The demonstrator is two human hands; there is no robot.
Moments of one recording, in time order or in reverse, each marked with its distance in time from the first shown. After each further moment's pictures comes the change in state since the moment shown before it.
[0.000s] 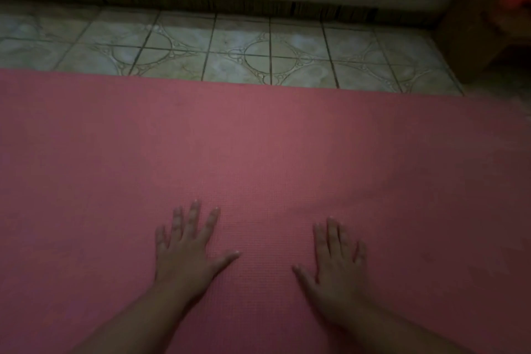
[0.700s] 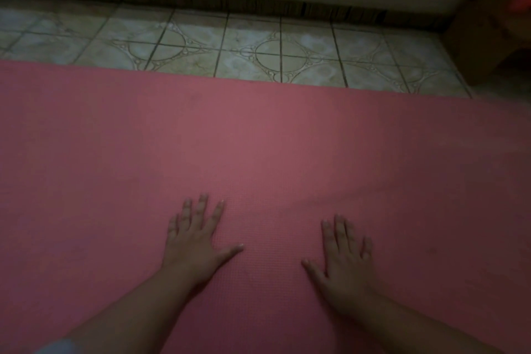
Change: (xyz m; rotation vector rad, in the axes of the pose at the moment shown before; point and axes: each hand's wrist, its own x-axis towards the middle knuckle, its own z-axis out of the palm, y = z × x) left_hand -0.005 -0.013 -0.005 -0.009 -0.074 0.061; right_hand -0.007 0.004 -0.002 -0.015 -0.154 -0.008
